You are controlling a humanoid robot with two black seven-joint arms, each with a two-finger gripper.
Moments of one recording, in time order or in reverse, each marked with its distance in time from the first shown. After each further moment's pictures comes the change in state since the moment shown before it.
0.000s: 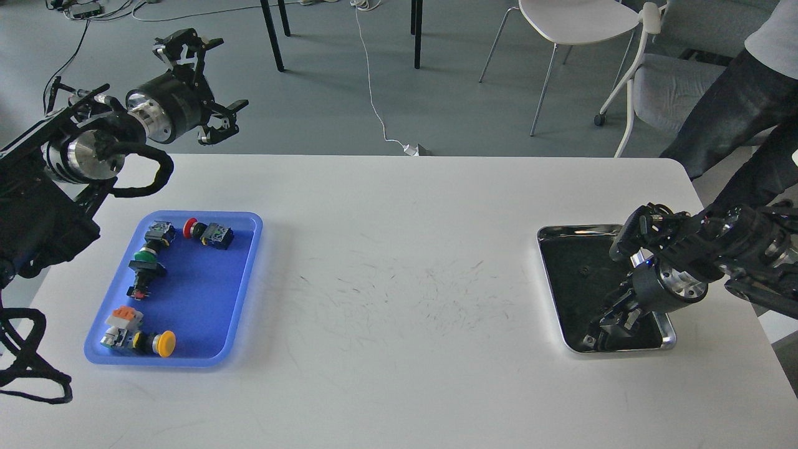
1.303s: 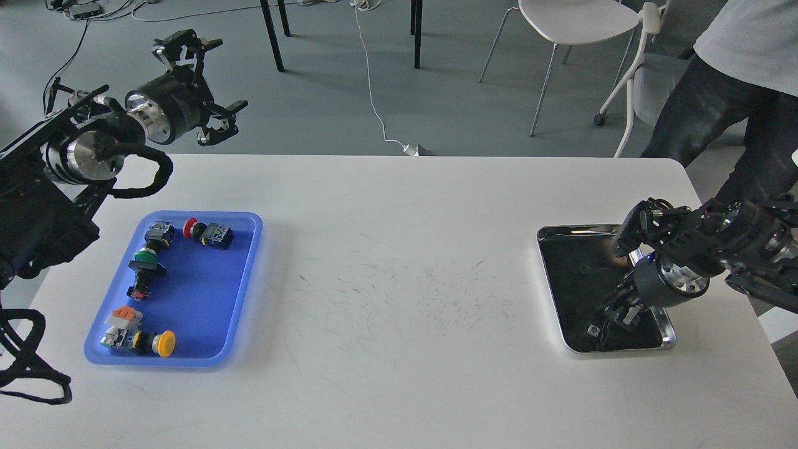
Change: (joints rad) left arm 0.003 0.004 -0.001 0.000 0.000 0.000 0.000; right arm 0.021 0.006 -0.024 -0.008 -0.001 0.000 0.000
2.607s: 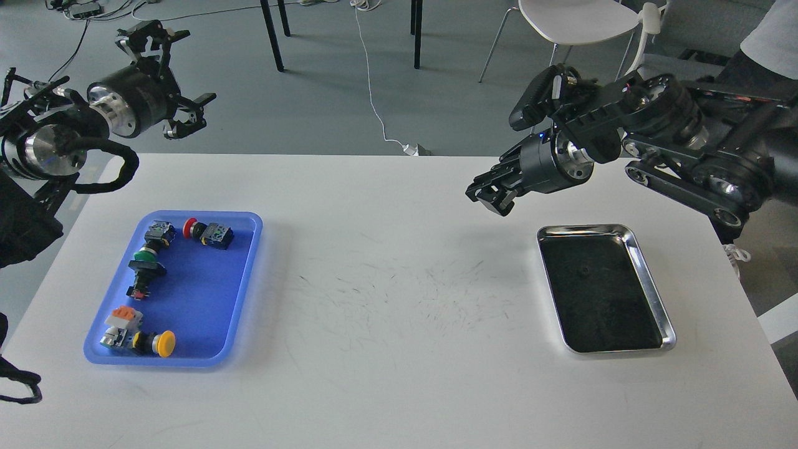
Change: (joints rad) left arm -0.003 0.096 0.011 -0.023 0.003 -0.011 0.003; right arm 0.221 0.273 0.274 -0.051 0.126 -0.003 0.000
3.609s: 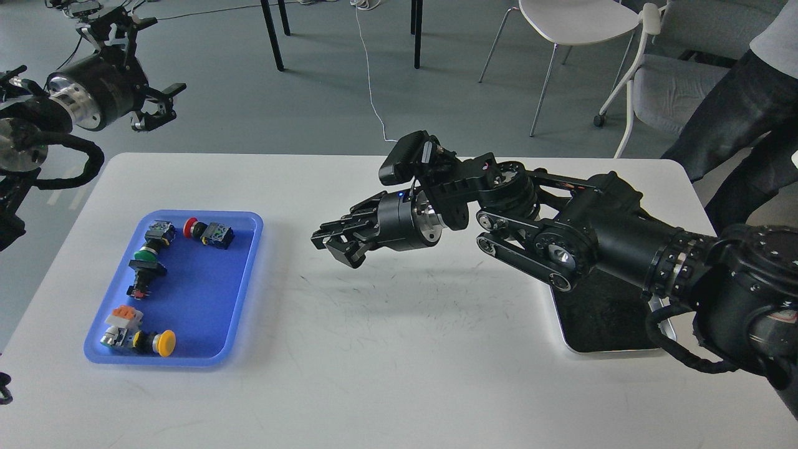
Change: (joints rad) left arm 0.000 0.075 0.004 -0.025 0.000 -0.021 0.000; right arm -0.255 0.414 0.228 -0.210 0.034 -0.204 0.000
